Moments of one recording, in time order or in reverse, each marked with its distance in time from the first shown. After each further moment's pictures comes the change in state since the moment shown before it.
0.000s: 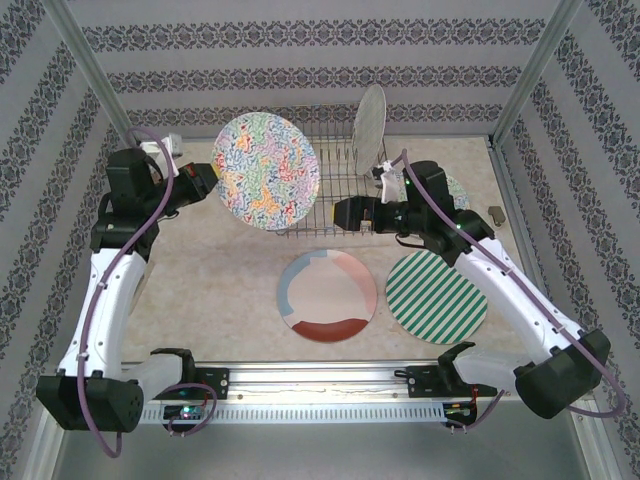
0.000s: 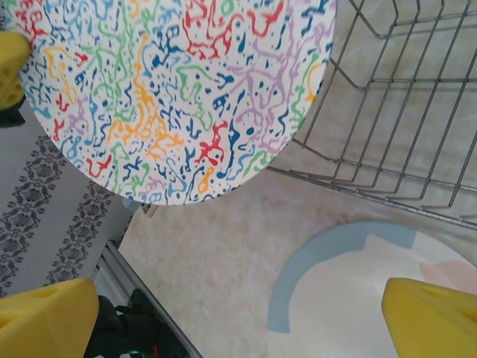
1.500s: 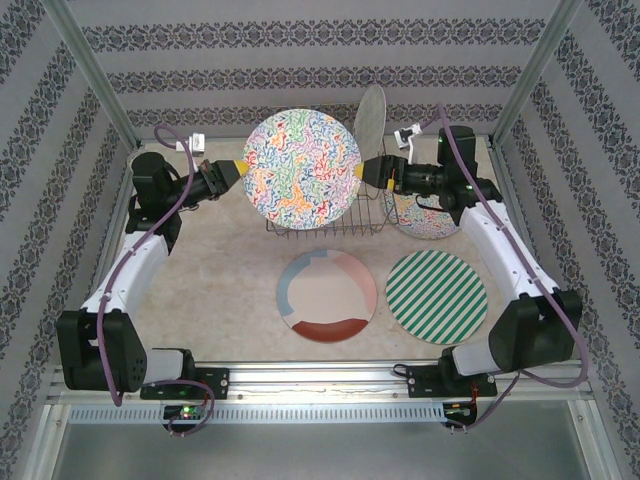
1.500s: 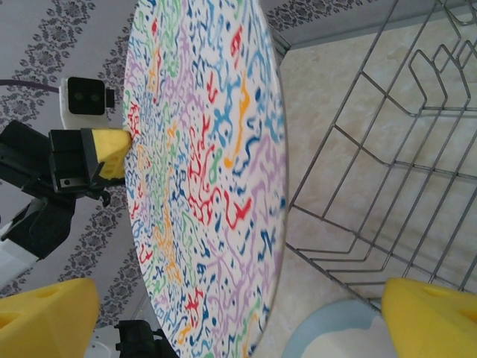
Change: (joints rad) left arm 0.000 0.195 -0.225 0.702 0.390 -0.393; right arm -0.322 0.245 0.126 0.200 -0.453 -0.053
